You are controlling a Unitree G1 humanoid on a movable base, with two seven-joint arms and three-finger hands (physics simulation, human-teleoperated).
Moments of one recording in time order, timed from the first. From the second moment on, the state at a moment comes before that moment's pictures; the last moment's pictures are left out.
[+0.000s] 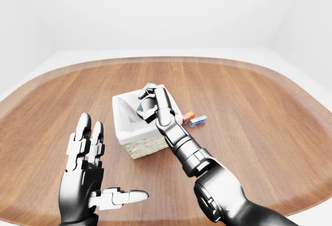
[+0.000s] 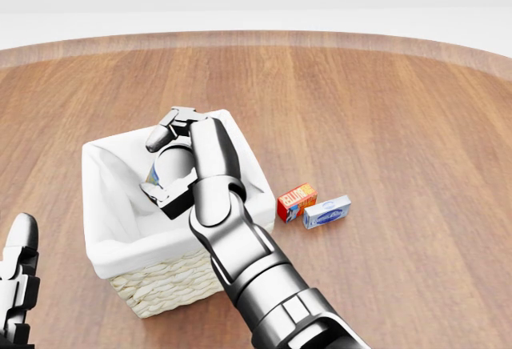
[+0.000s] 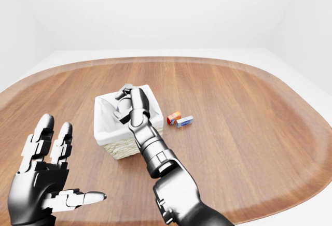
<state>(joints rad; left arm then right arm) 0.64 -0.04 0.02 -0.84 -0.10 -0.09 -0.14 -0.93 0.30 0.10 0.94 -0.28 0.05 -0.38</state>
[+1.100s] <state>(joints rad) 0.64 -0.05 0.03 -0.85 -0.11 -0.09 -0.16 -0.91 0.34 0.12 0.96 -0.38 0.04 -0.42</state>
